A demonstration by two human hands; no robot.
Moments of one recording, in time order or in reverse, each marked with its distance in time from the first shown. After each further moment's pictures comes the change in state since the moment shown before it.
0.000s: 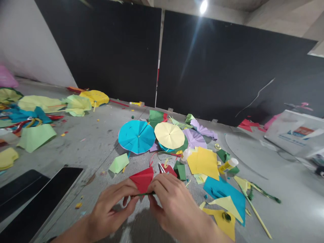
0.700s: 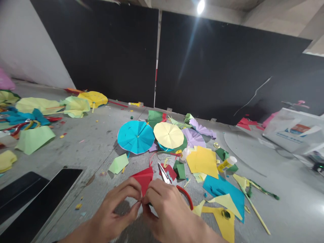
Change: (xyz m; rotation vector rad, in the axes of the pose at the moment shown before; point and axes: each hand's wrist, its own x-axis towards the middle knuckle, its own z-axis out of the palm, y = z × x) left_hand -0.001 0.008 0.004 -0.163 -0.054 -0.107; right_hand -0.004 -0.011 0.016 0.055 0.005 0.066
